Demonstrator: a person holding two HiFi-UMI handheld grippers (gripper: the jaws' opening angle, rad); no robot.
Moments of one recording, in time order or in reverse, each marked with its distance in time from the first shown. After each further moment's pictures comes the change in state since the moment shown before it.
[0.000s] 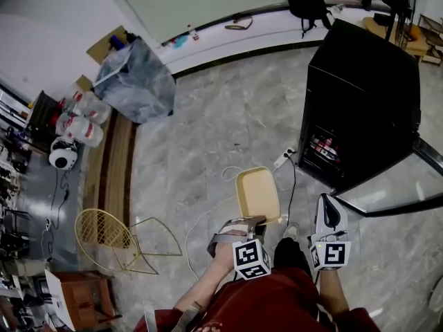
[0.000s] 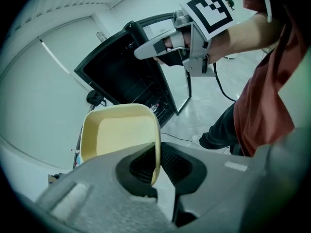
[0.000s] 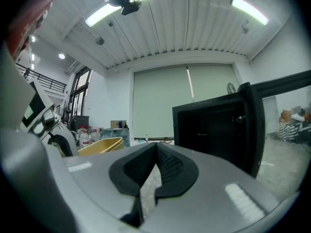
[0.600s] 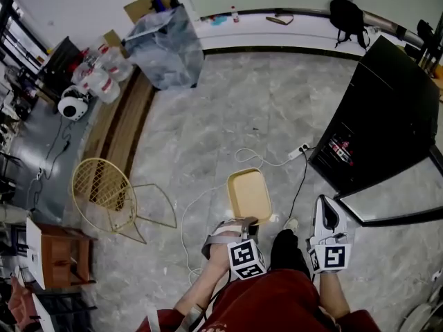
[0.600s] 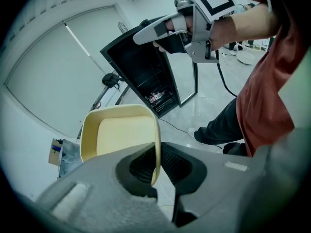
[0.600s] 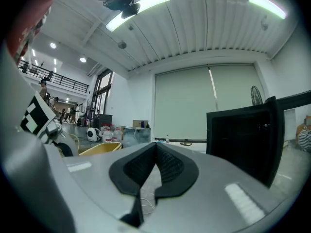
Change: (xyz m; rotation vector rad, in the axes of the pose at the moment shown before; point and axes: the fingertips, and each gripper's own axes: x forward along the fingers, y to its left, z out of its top) left arm -0.070 -0.086 -0.116 -0.225 0.075 0.084; right arm -0.052 0.139 0.018 -0.074 -0.007 0.225
